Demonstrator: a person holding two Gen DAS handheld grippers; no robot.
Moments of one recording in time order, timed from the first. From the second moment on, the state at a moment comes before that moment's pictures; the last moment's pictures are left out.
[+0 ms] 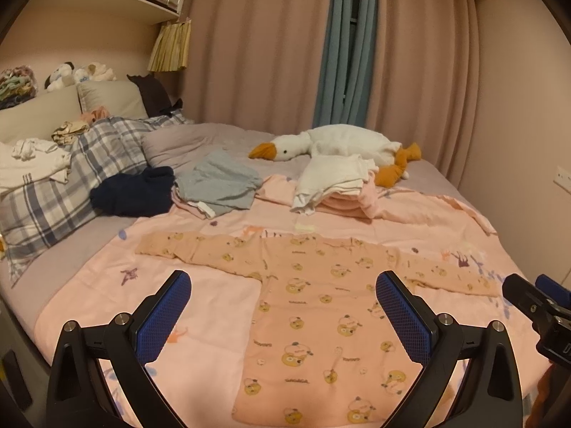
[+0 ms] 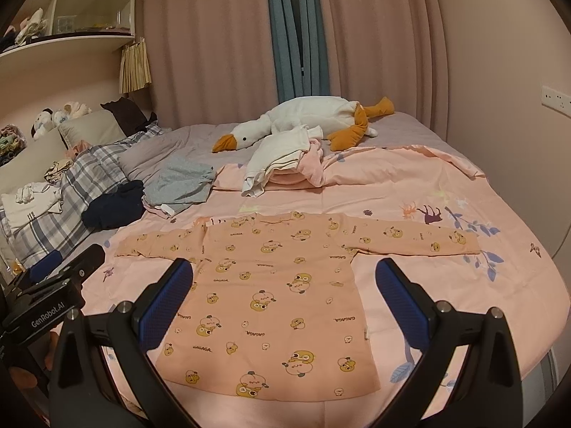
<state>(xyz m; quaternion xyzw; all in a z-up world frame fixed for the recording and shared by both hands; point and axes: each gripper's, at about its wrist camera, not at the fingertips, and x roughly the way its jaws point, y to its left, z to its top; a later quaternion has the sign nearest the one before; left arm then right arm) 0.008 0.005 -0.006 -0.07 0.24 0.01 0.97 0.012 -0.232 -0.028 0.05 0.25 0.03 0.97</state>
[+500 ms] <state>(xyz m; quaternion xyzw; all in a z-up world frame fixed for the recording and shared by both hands) 0.014 -0.006 -0.005 -0.06 0.25 0.01 0.97 0.010 -0.238 -0.027 0.05 0.25 0.02 0.97</state>
